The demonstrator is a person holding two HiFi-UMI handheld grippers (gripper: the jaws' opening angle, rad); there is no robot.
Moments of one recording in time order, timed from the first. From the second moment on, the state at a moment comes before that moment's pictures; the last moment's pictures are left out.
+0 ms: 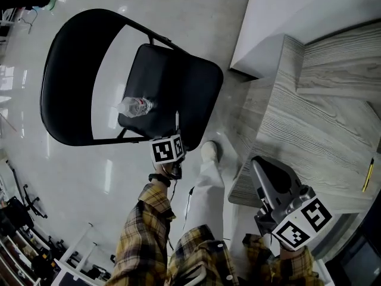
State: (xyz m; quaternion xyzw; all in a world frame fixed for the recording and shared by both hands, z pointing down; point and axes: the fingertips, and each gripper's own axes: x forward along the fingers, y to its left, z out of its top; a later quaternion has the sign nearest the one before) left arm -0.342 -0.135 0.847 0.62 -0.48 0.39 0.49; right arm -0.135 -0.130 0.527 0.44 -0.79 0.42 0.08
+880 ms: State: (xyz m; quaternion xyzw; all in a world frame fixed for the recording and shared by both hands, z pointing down) left arm -0.244 -0.176 0.418 0.81 -0.49 0.13 0.30; right arm -0.087 -0.096 0.306 0.48 -0.83 0.28 0.00
